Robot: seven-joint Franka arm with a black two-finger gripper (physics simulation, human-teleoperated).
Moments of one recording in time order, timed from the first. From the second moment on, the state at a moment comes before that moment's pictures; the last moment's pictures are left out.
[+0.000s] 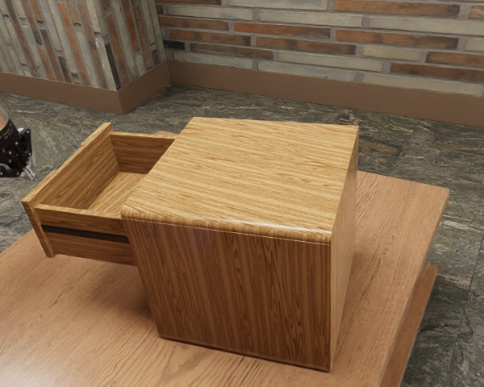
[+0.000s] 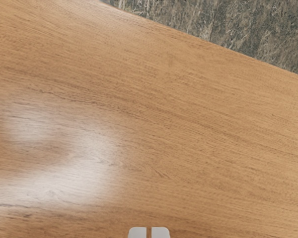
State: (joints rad) arm 0.19 -0.20 0.30 -2.18 0.06 2.30 -1.35
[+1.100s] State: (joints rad) arm 0.12 -0.14 0.16 -2.19 0.00 2.37 -1.40
